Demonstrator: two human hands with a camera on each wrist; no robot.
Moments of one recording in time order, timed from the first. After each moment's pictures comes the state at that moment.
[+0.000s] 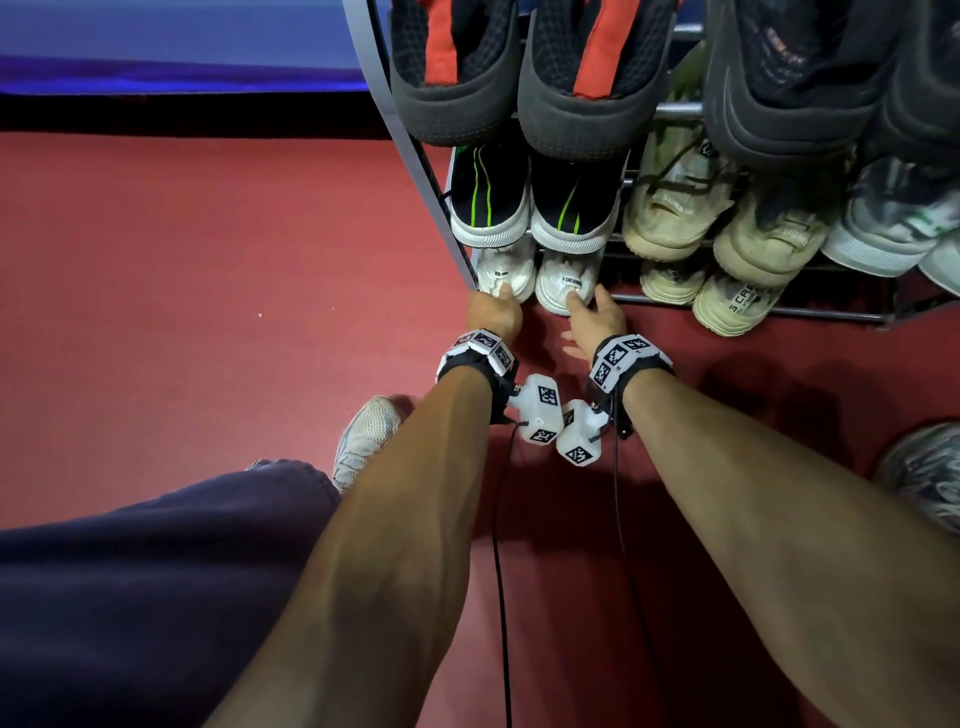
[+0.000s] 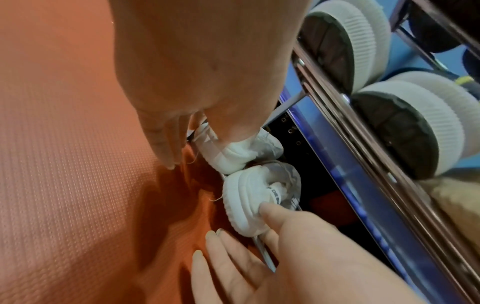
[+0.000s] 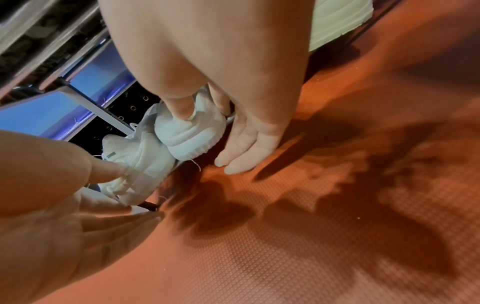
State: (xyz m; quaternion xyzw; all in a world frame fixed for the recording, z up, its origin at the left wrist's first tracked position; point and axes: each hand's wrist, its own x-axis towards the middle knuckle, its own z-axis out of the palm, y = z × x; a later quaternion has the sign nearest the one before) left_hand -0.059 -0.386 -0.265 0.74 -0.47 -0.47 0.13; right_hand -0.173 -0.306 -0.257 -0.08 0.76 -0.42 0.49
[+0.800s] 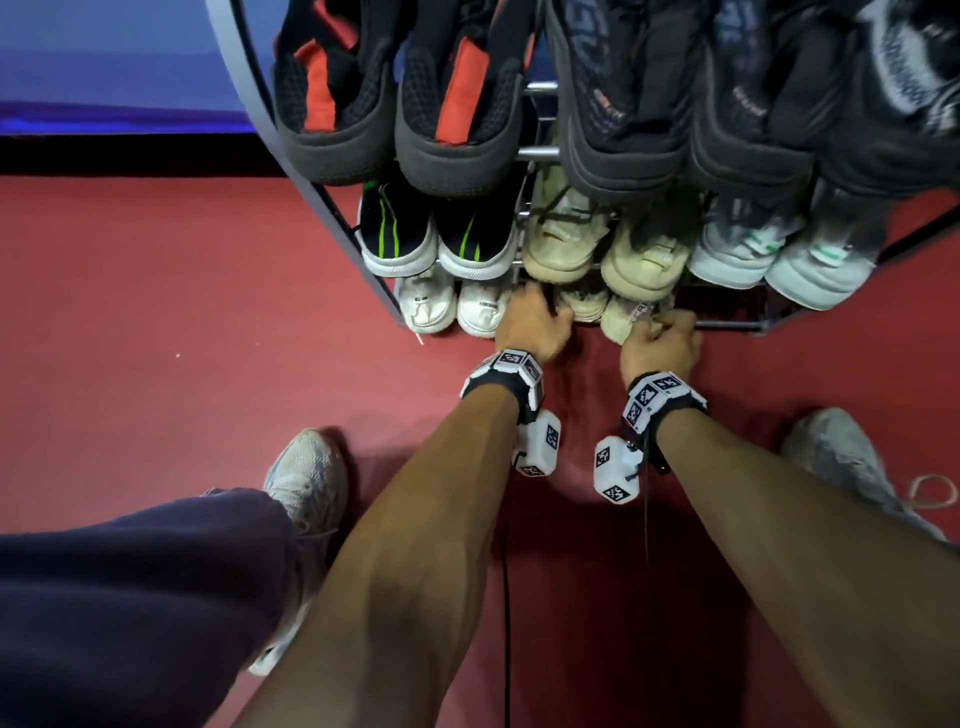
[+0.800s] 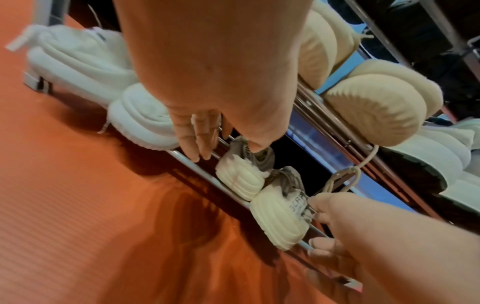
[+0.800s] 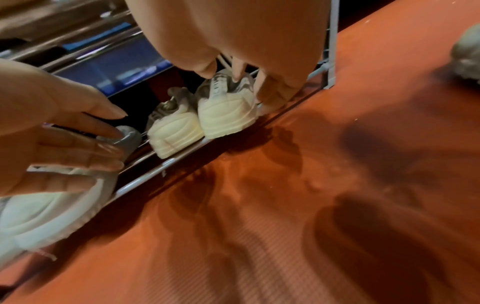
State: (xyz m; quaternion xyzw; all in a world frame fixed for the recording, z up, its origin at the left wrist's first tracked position) left_hand -0.178 -0.319 -0.211 0.52 -0.75 -0.40 0.07; right_hand -0.284 -0.204 -0.224 -0.08 0.90 -0.41 0.11
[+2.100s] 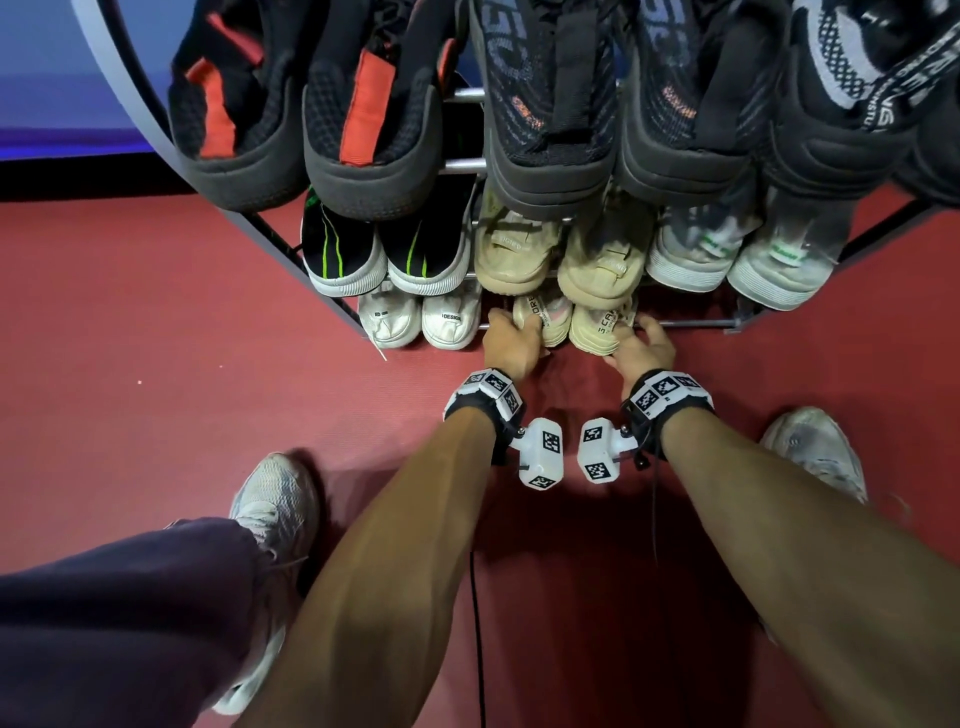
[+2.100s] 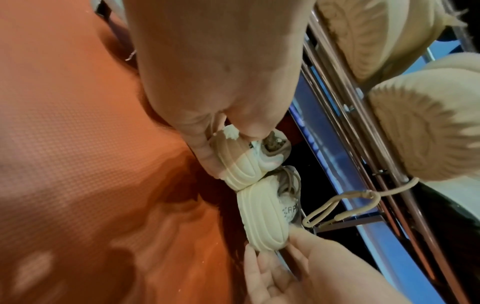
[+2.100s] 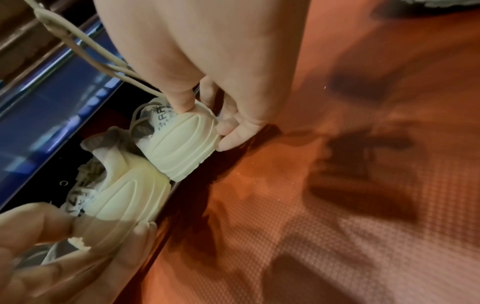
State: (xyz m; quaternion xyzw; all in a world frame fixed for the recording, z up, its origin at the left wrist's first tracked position) left_hand -0.209 -0.301 -0.264 0.62 -0.51 -0.58 0.17; right_hand -0.331 -0.207 -0.274 0.07 0.75 -0.57 0.32
